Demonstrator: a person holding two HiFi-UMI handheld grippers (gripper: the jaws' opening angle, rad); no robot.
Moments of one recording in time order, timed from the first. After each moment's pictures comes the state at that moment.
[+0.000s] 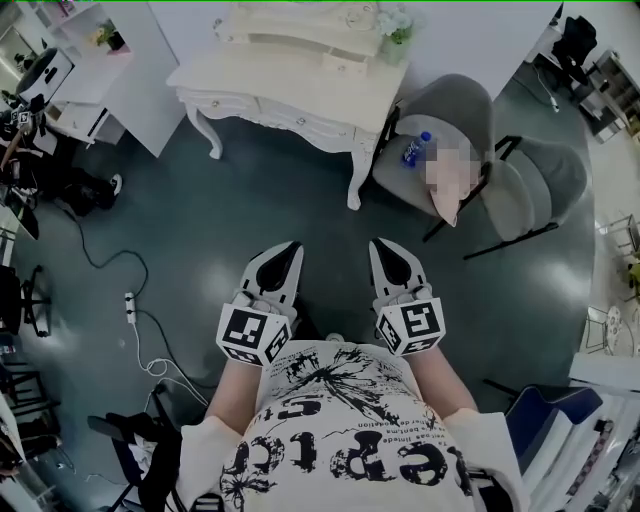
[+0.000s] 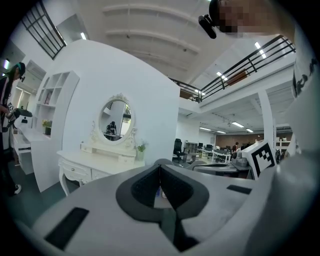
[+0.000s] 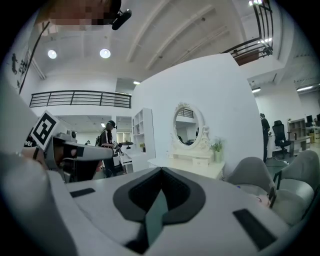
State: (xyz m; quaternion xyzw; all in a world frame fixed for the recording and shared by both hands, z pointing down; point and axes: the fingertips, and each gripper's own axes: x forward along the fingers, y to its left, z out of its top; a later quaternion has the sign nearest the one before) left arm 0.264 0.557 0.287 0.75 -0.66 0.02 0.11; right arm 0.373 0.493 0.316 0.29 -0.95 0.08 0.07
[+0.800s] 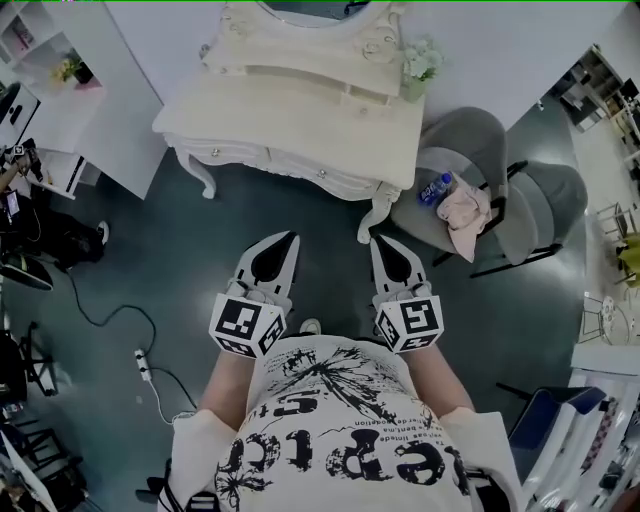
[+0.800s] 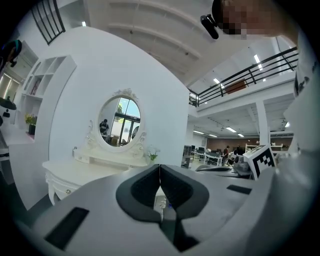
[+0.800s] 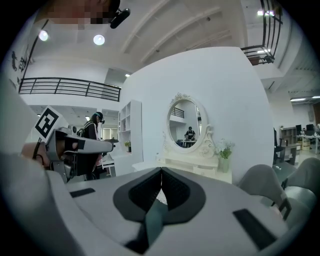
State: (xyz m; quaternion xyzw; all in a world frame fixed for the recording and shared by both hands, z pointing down) left arm 0.019 0.384 0.281 0.79 -0.61 0.00 0.11; right arm 0.147 0.335 0.318 0.36 -0.93 0.07 0.08
